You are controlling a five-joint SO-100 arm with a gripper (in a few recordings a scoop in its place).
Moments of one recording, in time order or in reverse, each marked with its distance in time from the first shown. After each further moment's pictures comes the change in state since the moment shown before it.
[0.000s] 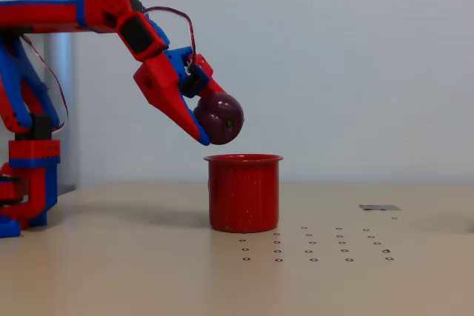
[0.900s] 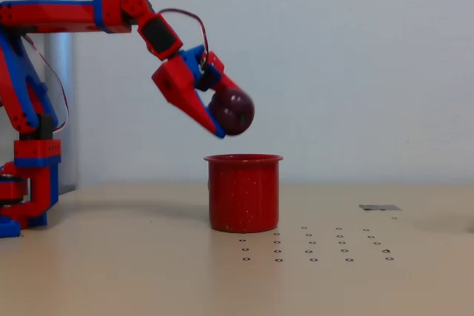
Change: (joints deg) arm -10.6 -3.0 -4.5 1.1 13.6
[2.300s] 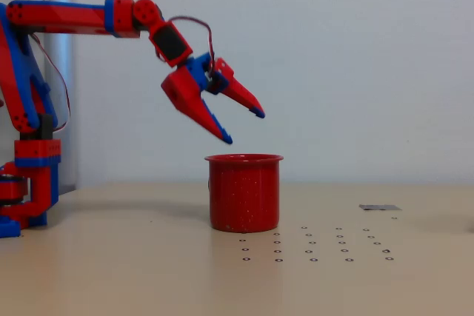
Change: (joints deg) arm -0.5 -4.7 -4.0 -1.5 11.8
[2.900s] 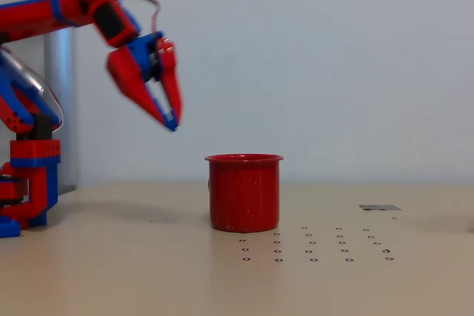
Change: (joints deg) arm 8.5 28.6 18.1 12.4 -6.9
